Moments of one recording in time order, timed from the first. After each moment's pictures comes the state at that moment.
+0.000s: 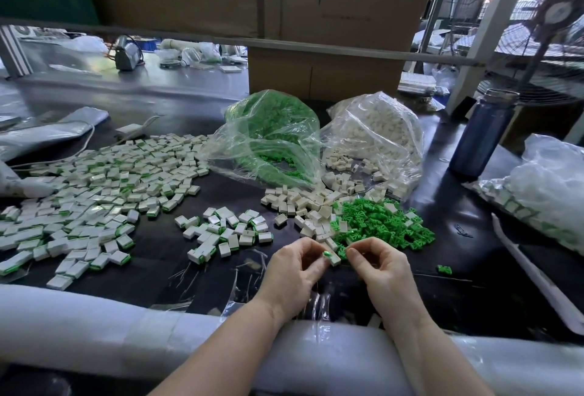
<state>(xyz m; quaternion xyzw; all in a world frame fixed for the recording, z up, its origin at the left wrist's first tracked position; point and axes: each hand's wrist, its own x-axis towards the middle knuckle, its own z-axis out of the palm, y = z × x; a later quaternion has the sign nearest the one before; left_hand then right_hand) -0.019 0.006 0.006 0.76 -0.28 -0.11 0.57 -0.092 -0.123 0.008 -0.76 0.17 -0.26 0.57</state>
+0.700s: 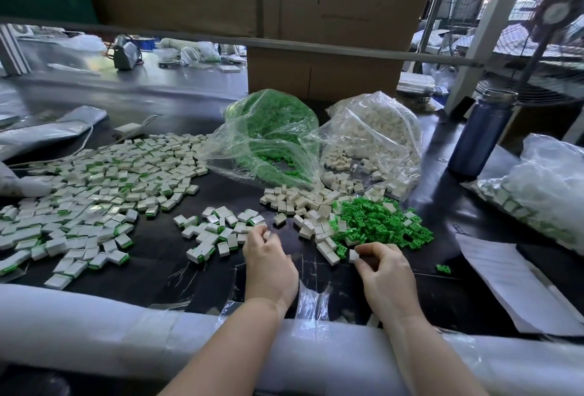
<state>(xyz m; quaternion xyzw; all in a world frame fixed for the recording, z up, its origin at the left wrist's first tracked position) -0.008 0.007 0.000 0.92 -0.14 0.03 0.37 -0.088 -0.131 -0.001 -0.86 0.28 -0.24 0.36</state>
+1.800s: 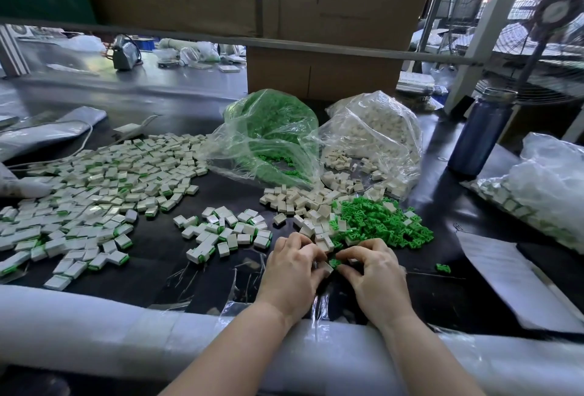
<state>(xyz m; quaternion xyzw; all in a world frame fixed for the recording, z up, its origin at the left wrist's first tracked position) -0.013 0.000 -0.011 0.89 -0.35 0.04 0.30 -0.086 -0.121 0.001 -0.92 0.24 -0.18 0.26</state>
